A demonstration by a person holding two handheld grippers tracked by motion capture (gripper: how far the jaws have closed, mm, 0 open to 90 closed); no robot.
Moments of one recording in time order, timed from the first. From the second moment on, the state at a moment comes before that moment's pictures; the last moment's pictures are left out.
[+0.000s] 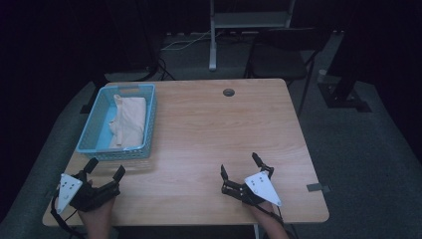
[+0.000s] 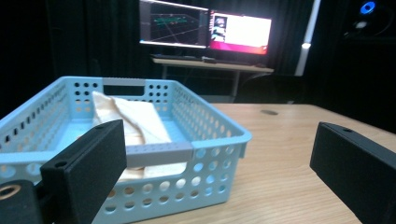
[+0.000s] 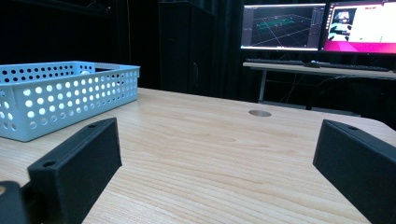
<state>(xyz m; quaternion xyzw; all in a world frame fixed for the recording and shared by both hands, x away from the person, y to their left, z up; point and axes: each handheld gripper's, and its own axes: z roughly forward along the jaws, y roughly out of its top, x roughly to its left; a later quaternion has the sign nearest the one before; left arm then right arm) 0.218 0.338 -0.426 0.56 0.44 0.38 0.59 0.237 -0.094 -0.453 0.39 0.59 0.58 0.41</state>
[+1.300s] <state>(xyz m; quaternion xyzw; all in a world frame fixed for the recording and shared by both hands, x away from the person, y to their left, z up) 0.246 0.354 -0.392 0.55 0.46 0.39 0.57 0.237 -0.095 -0.453 0.40 0.59 0.57 0.41</state>
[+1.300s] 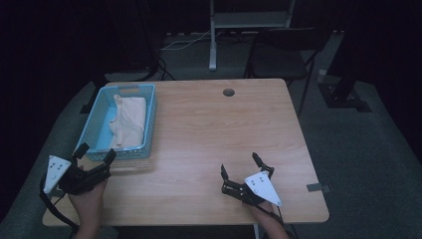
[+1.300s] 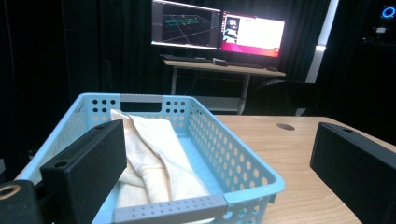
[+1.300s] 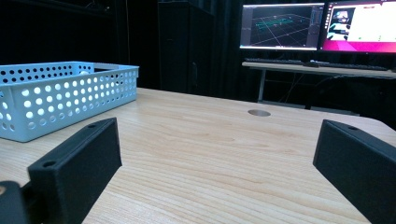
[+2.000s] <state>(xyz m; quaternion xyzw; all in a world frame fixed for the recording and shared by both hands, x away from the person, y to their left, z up) 0.275 0.358 -0.371 0.56 0.48 0.40 0.55 0.237 -0.095 -0.453 0.40 0.59 0.57 0.41</state>
